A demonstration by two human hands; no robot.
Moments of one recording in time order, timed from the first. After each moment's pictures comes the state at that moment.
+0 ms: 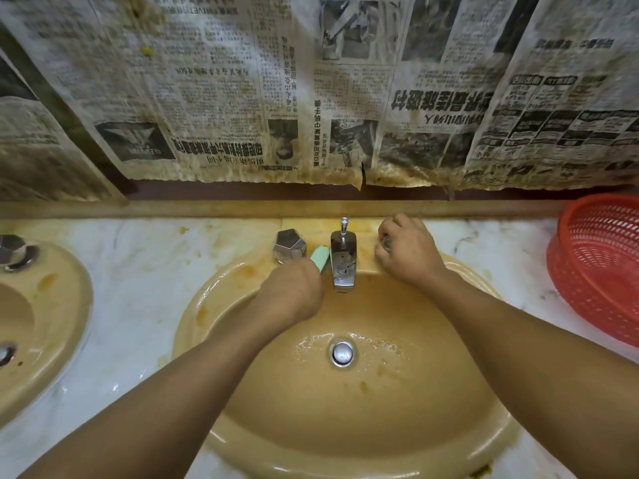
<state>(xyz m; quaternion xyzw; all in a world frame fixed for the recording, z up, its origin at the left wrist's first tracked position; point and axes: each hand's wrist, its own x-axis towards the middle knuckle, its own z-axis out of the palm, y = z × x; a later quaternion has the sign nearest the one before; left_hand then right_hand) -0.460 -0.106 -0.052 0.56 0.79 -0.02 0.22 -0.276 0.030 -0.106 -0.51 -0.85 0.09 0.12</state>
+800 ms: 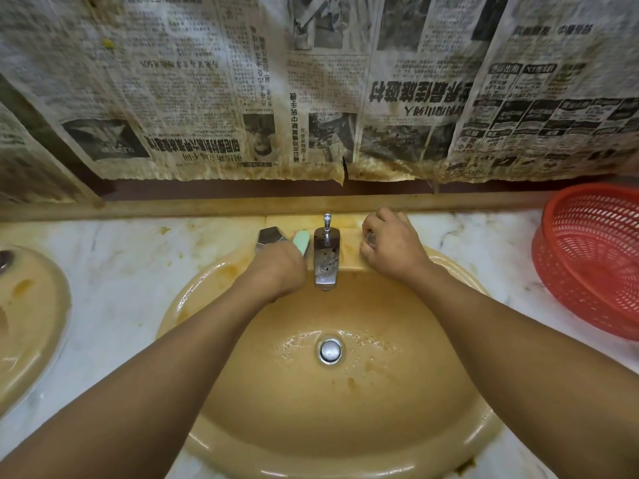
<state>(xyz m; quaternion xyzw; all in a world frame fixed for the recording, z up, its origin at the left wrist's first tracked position) -0.463 -0.077 -0.036 0.48 0.82 0.02 0.31 -0.274 0.031 -0.102 -0.49 -0.85 0.12 0.12</state>
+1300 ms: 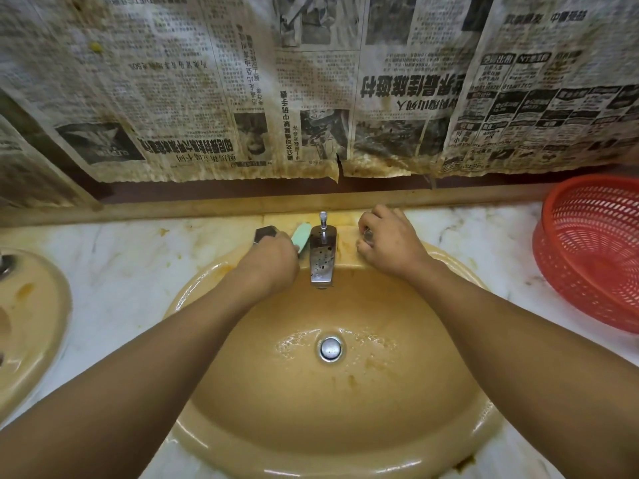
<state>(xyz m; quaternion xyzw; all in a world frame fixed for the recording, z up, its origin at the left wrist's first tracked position) -0.475 -0.069 -0.060 0.55 0.81 0.01 0.21 -0.270 0.033 -0.103 -0.48 -0.86 0.13 0.12</state>
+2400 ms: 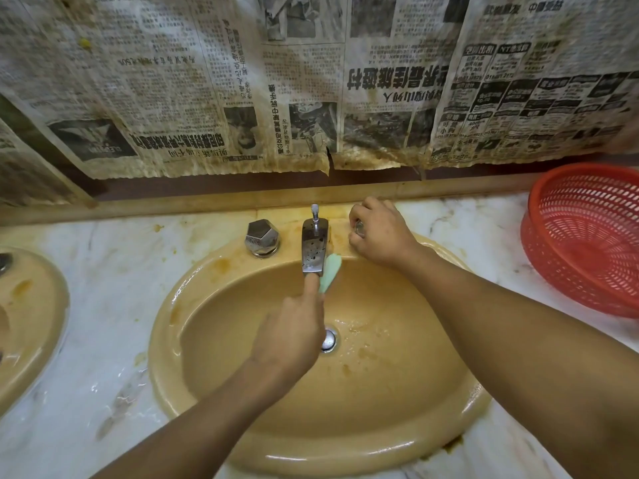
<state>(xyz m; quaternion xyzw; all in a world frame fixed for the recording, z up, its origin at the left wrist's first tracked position) -0.403 -0.170 -0.077 0.61 0.76 0.11 0.19 -0.270 0.031 -0.097 -0.48 -0.86 0.15 0.10</state>
